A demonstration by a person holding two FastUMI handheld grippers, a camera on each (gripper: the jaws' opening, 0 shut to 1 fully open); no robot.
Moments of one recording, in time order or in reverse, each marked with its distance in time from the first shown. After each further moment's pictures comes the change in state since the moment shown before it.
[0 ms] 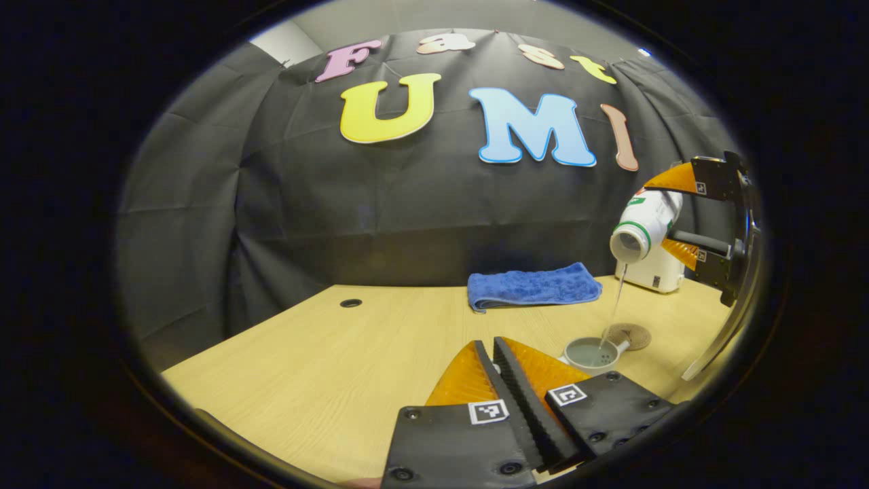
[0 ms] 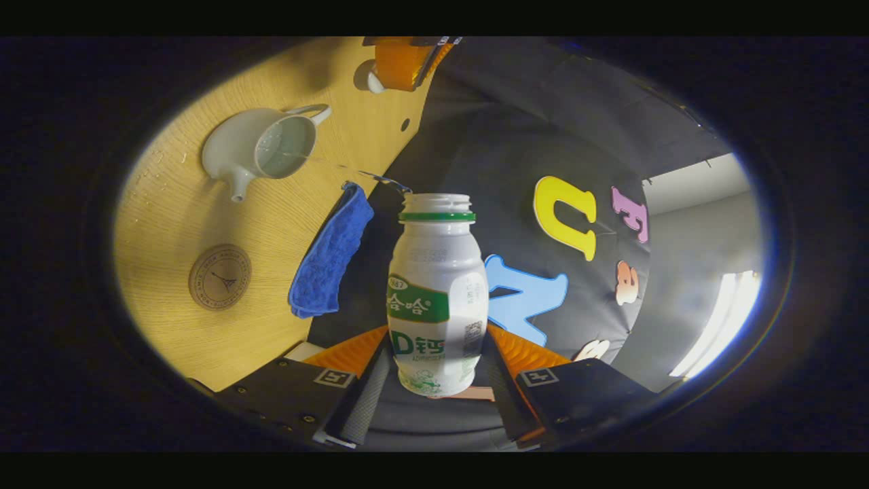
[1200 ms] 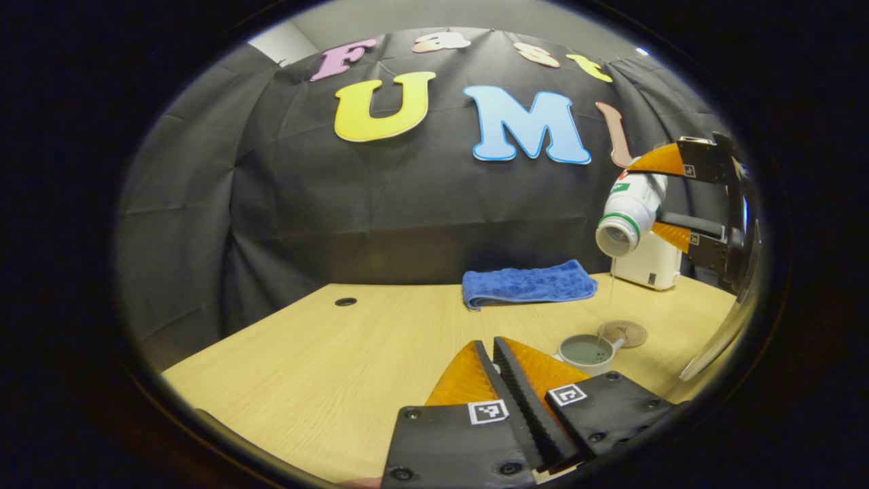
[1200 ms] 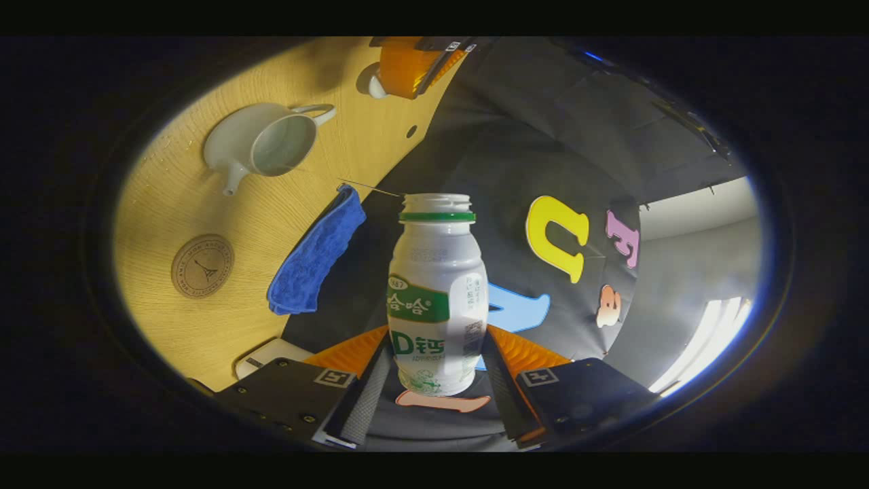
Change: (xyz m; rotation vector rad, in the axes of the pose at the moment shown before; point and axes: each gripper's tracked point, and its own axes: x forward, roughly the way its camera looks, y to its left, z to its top) left arm 0.000 -0.005 -0.002 0.007 0.007 -0.021; right arm 0.002 -0.013 0.005 -0.107 -0.060 -0.054
